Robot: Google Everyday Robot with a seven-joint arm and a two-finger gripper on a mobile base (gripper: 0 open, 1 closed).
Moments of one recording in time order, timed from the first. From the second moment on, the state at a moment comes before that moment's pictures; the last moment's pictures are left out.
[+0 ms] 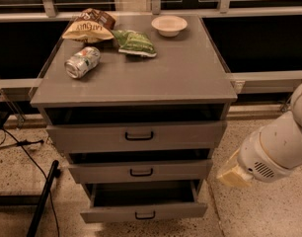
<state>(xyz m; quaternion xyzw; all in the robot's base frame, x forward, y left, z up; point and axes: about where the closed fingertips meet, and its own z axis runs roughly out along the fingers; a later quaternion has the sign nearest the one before) 0.382 -0.181 0.781 -0.46 0.87 0.11 0.15</state>
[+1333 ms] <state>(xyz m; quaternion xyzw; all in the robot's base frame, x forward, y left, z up) 0.366 -0.140 0.627 -0.36 0.89 0.22 0.18</state>
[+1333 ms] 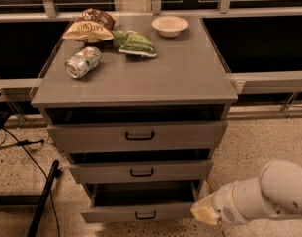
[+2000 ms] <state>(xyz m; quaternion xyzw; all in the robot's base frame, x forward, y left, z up) 0.368 -0.111 0.570 -0.35 0.87 0.27 0.20</state>
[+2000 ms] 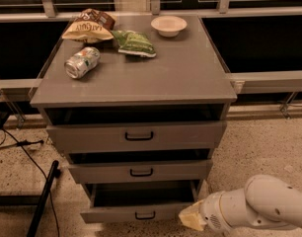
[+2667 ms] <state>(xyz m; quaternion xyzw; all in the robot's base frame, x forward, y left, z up) 0.354 -0.121 0.515 -0.29 0.90 0.26 0.18</state>
